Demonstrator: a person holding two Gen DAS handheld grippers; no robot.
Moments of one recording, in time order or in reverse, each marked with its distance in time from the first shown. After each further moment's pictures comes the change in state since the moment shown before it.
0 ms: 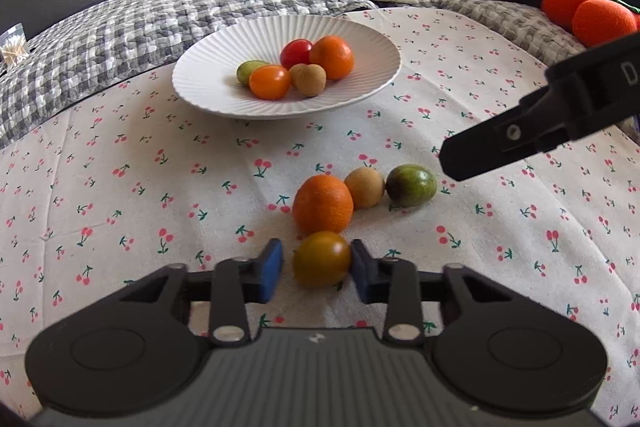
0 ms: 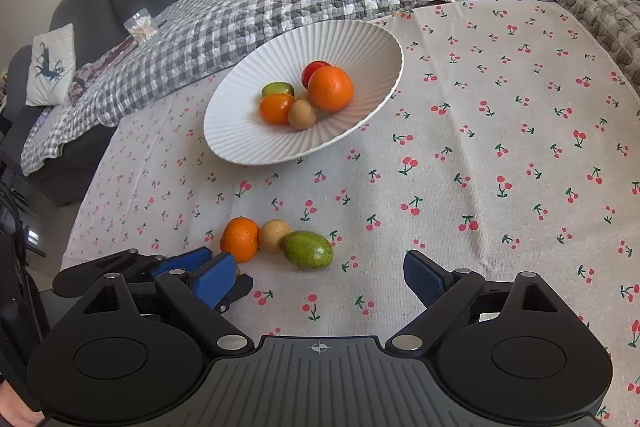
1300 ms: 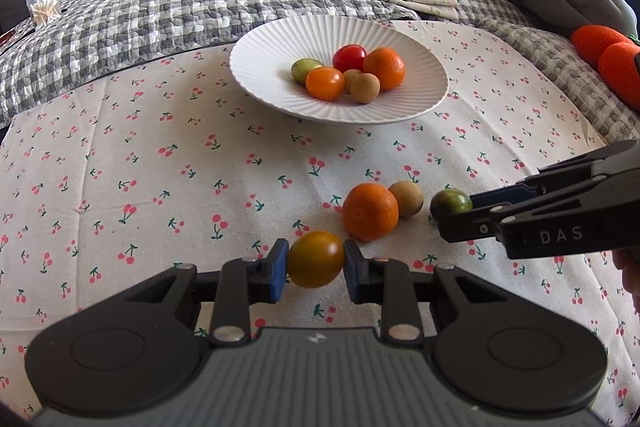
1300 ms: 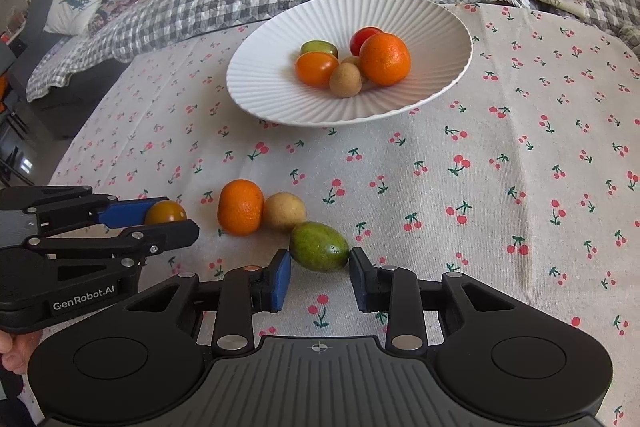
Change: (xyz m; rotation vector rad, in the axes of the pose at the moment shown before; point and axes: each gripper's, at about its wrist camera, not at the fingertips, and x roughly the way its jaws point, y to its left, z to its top) left arm -0.016 0.037 0.006 -0.132 0.036 0.009; right arm 0.040 0.022 -0.007 -0.202 0.053 -0.012
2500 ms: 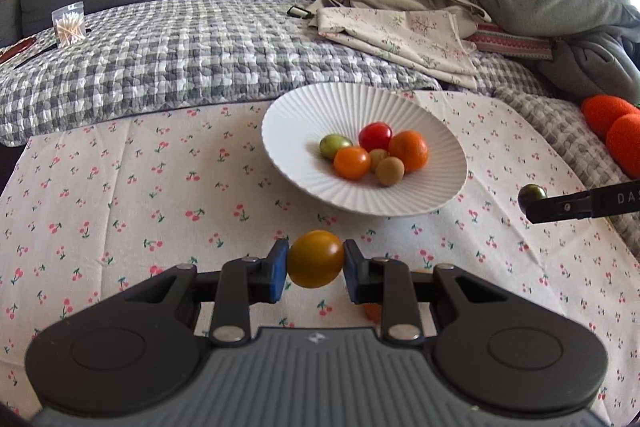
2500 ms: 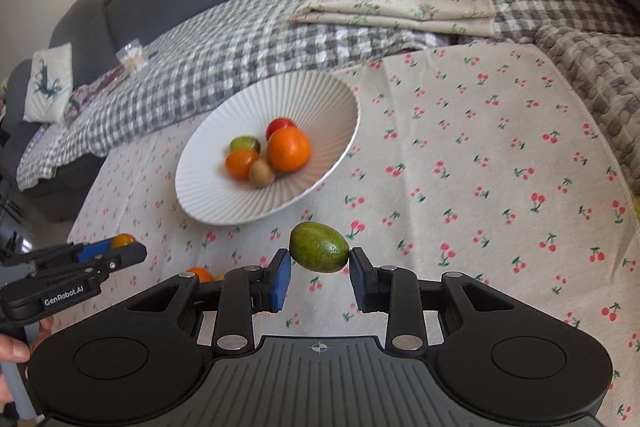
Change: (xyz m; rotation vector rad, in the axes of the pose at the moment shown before) left arm -0.013 0.019 0.032 -0.091 -0.136 0.005; right arm -0.058 -0.069 0.024 0.194 -0.141 -0.018
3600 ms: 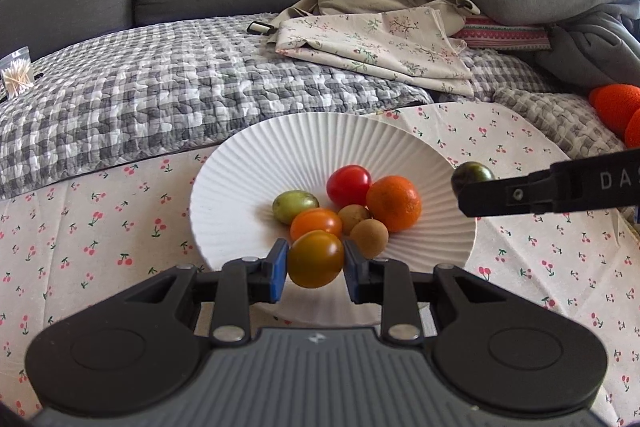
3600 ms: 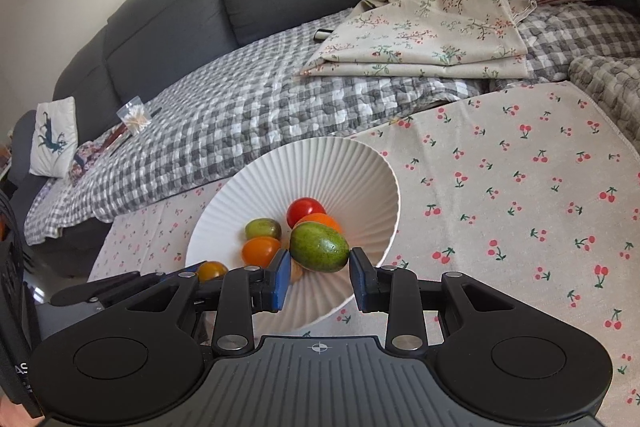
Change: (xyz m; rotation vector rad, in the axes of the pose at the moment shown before) left arm 0.076 -0.035 0.040 0.101 -0.032 -0.011; right arm 0.047 0.018 0.037 0.053 -0.131 0.053
